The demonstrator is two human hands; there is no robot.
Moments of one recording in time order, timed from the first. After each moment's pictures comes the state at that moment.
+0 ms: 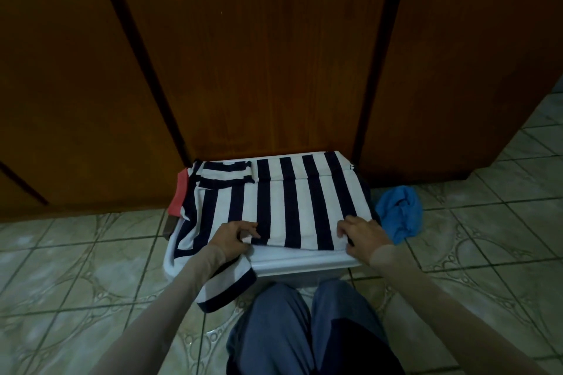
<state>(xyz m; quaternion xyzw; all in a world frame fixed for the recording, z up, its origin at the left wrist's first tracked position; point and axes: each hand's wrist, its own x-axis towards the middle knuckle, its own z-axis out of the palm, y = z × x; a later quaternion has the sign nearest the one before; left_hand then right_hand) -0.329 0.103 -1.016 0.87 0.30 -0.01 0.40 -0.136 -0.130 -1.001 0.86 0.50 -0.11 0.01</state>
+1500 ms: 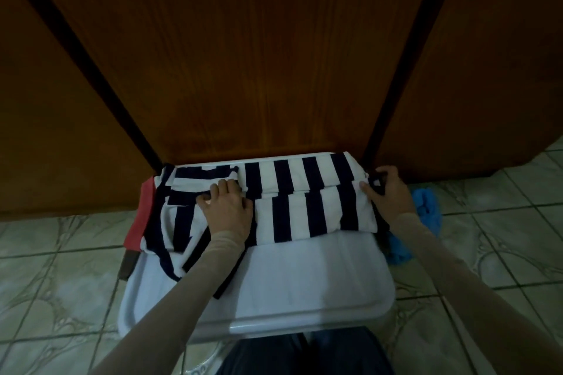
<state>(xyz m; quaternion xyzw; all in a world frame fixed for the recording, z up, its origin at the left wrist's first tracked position) -0.212 0.145 -1.019 0.89 0.46 0.08 0.02 -0.005 -0.058 -1.015 0.89 0.19 -0.15 -0.38</state>
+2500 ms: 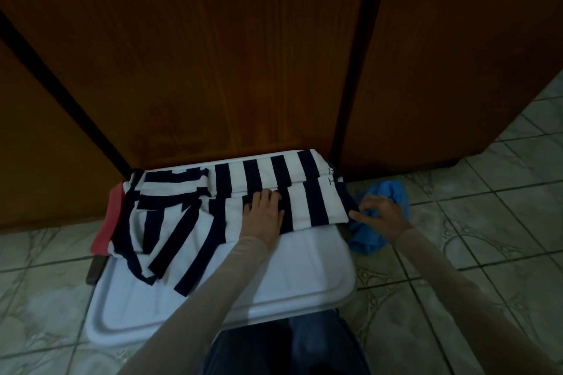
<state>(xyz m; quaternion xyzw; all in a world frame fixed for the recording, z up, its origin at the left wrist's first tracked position) -0.158 0.062 -1.038 0.96 0.26 0.00 0.06 -0.005 -0.140 -1.026 0.87 0.33 -0.18 -0.31</state>
